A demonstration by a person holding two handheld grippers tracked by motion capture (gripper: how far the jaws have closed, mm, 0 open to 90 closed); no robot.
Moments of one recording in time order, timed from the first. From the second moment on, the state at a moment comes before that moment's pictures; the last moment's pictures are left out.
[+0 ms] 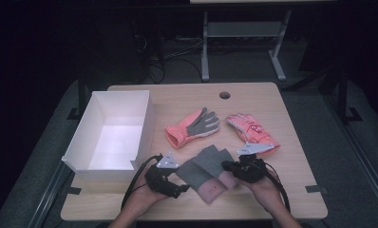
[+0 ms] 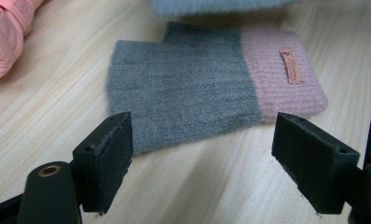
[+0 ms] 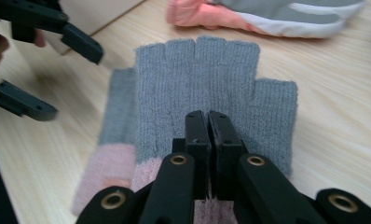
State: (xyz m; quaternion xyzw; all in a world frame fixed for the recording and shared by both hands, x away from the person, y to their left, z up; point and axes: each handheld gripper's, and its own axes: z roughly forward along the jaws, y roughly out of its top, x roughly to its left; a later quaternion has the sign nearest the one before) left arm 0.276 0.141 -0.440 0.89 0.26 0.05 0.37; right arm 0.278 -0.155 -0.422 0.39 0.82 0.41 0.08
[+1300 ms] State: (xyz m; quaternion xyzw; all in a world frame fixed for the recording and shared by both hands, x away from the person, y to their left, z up) left arm 0.271 0.142 -0.434 0.89 0.26 0.04 0.38; right arm 0.275 -0.116 -0.424 0.35 0.84 0.40 0.09
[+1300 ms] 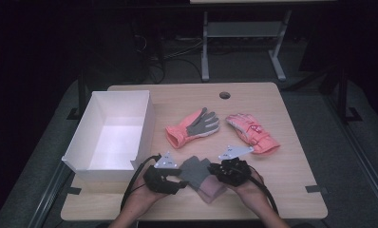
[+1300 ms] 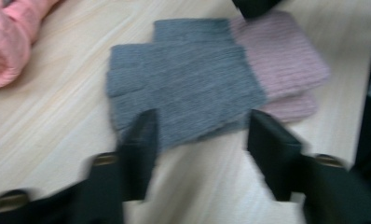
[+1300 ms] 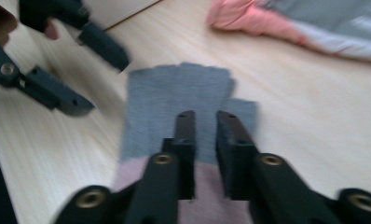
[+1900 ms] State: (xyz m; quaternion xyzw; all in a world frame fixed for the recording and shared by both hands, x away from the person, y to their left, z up) left arm 0.246 0.090 -0.449 0.92 0.19 -0.04 0.34; right arm 0.285 -0.175 -0.443 0.33 0.88 0.35 0.07
